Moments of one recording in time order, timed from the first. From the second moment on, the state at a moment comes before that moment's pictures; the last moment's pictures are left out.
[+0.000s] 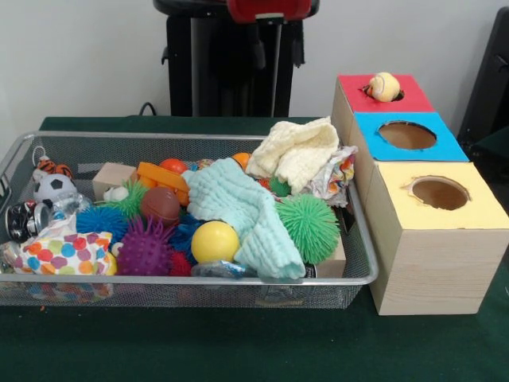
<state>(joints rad) -0.57 -0.99 0.33 2.08 -0.09 0.62 1.70</state>
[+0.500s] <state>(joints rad) -0.66 -0.92 0.33 1.95 -0.26 0.62 1.70</state>
